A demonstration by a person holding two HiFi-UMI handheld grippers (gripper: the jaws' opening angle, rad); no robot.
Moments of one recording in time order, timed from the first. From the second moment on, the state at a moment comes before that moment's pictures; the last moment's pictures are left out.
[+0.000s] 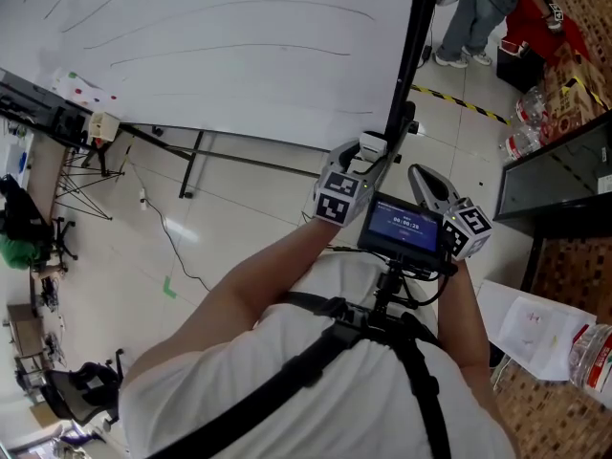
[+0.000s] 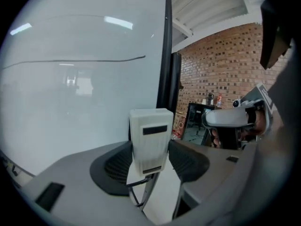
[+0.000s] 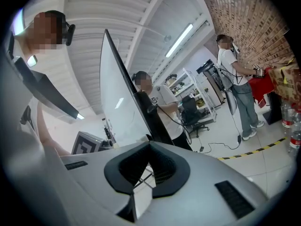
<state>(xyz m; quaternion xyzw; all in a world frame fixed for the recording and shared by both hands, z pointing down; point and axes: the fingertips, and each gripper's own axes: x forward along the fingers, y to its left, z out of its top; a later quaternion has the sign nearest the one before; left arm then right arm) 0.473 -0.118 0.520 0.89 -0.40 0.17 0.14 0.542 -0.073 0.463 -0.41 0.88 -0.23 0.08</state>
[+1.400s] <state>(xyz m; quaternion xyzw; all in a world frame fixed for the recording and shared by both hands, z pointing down) 0.219 0.042 0.539 0.86 -0.44 0.12 0.21 0.303 0.028 0.479 -0.28 0.92 -0.26 0.06</state>
